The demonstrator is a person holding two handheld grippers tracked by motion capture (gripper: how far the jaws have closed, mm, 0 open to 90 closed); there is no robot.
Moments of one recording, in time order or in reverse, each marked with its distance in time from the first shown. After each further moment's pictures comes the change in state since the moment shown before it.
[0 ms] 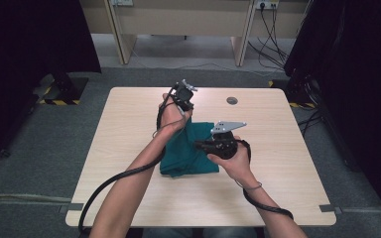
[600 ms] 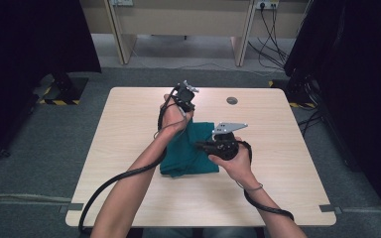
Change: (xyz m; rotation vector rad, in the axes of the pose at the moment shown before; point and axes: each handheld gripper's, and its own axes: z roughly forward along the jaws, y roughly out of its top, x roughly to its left) left arm -0.004 -0.001 0.004 0.000 -0.006 0.008; right arm -0.001 -0.005 -0.001 0.004 -0.003 0.007
